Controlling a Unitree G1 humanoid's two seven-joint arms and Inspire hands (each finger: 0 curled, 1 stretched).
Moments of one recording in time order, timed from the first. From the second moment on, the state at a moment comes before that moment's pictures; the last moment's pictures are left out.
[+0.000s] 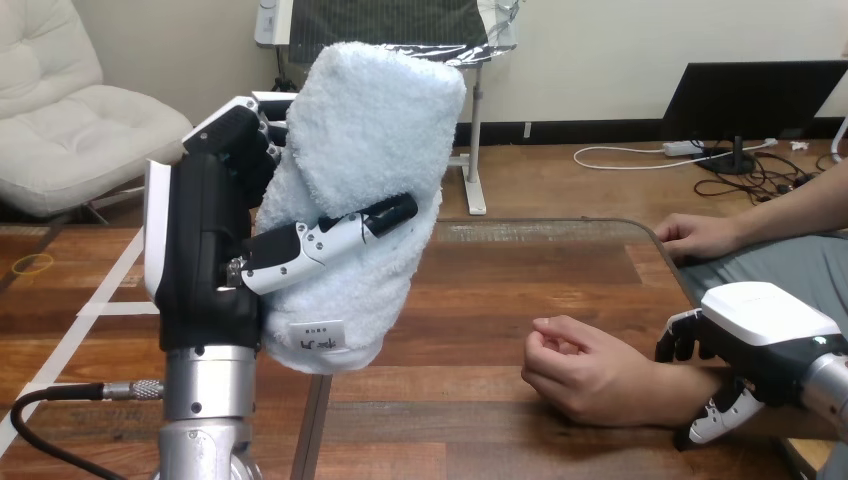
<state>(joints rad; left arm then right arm) 0.07 -0.03 -0.03 -0.35 0.08 -0.23 0.07 -0.23 -0.82 0.23 0.50 -0.74 -0.34 0.14</state>
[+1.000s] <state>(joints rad) 0.07 -0.04 -0.02 -0.35 0.05 -0.23 0.08 -0.26 -0.76 0.25 0.54 -0.74 -0.26 0.06</state>
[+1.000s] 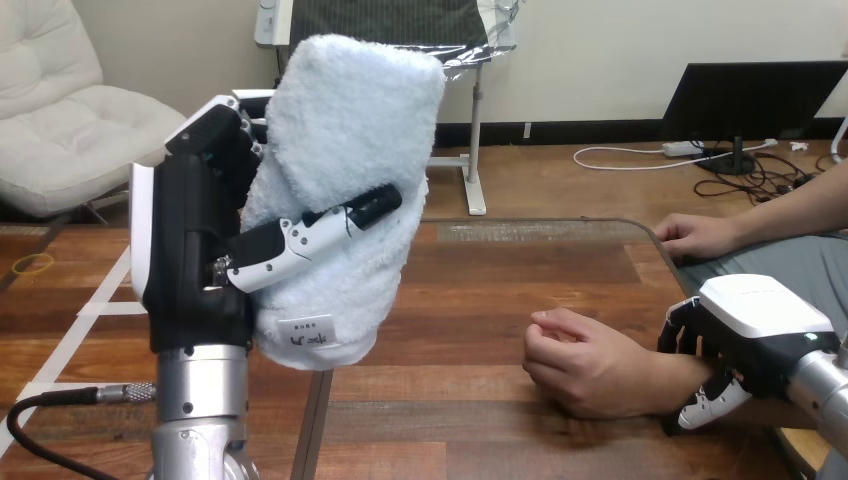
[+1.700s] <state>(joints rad) 0.06 -0.04 -0.02 -0.35 0.05 -0.23 0.08 -0.26 -0.73 0.25 0.56 -0.72 -0.23 0.02</state>
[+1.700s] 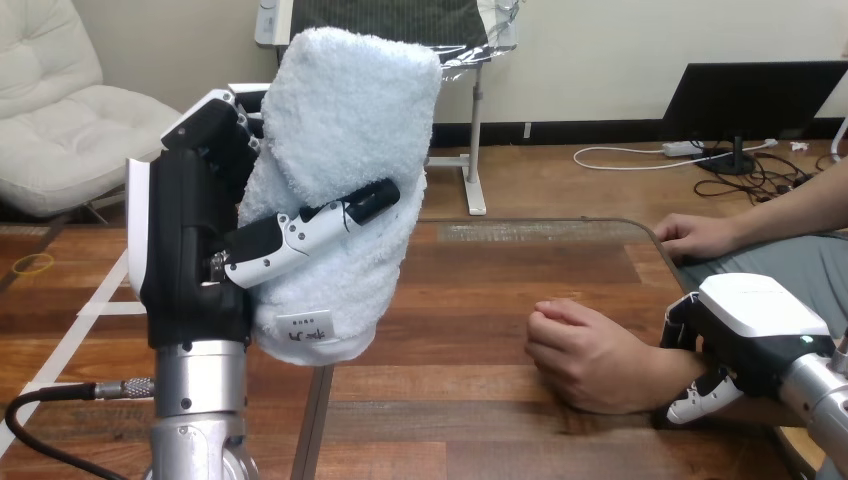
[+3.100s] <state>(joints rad) 0.05 -0.04 -0.01 -0.35 0.04 -0.24 0.08 -0.28 -0.71 0.26 0.60 -0.69 -0.22 0.08</state>
